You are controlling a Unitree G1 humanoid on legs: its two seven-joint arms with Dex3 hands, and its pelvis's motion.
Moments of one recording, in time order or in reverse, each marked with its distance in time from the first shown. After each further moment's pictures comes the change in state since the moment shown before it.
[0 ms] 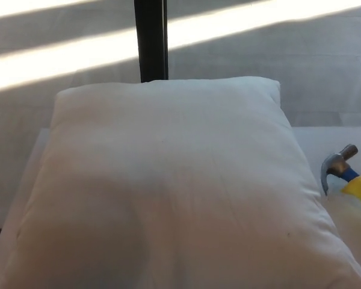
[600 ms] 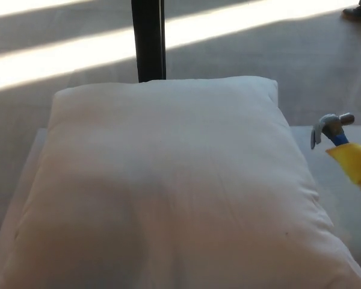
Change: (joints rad) left_arm 0.014 -0.003 0.011 0.000 -0.004 0.000 -0.003; right_arm -0.003 0.191 -0.227 -0.215 0.209 0.177 0.152
